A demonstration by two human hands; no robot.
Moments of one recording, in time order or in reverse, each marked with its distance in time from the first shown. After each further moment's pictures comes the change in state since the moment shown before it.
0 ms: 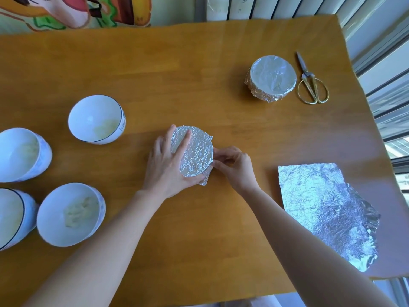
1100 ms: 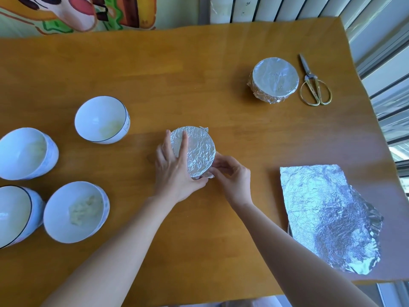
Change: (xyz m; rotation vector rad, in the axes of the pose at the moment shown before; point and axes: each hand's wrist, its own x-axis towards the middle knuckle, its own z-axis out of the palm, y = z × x) left_hand -0.009 0.026 -0.001 -0.138 -0.059 -0.221; right_hand -0.028 -0.001 0.021 0.109 0.165 -0.018
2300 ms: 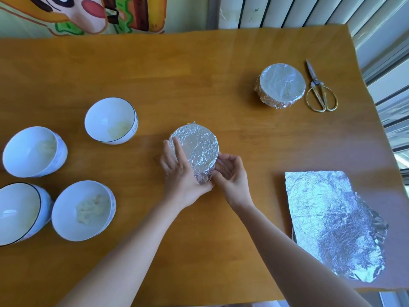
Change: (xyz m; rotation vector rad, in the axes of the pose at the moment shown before) left_hand -0.010 0.008 -0.005 -0.281 -0.056 -0.156; right_hand -0.001 -0.004 0.014 0.445 -0.112 0.153
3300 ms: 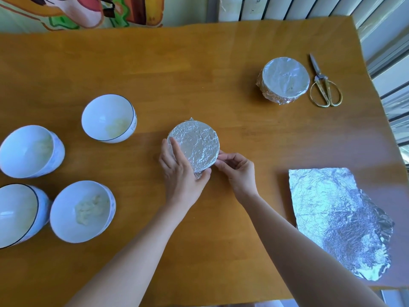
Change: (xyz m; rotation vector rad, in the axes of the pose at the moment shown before) left_hand 0.005 -0.012 0.019 0.040 0.224 0.028; right_hand 0.021 0.002 -0.008 0.046 0.051 0.075
